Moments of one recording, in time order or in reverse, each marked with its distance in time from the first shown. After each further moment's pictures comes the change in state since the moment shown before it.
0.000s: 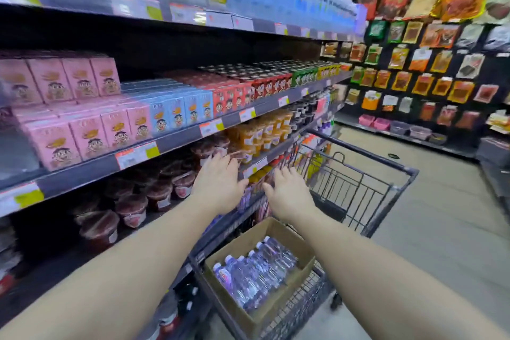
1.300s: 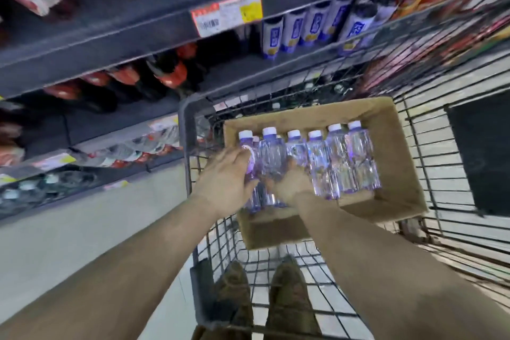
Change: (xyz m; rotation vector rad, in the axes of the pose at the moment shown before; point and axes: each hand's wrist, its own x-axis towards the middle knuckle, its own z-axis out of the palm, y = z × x) left_hand -0.029 0.018 0.392 -0.393 -0.717 -0.616; right_hand 0.072 0.064 0.457 0.258 -1.140 0.055
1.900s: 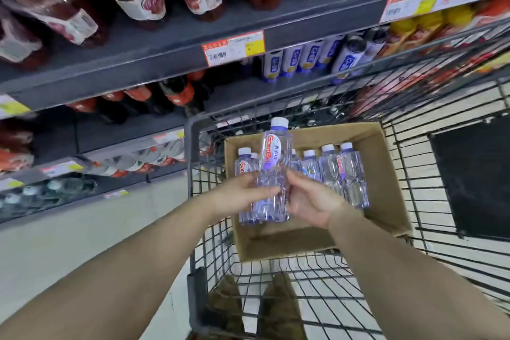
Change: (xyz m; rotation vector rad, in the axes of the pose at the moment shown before) left_hand -0.008 0.030 -0.042 -1.023 -0.415 -0.236; right_hand -0.039 0.013 -0.067 1.320 -0.743 -0.152
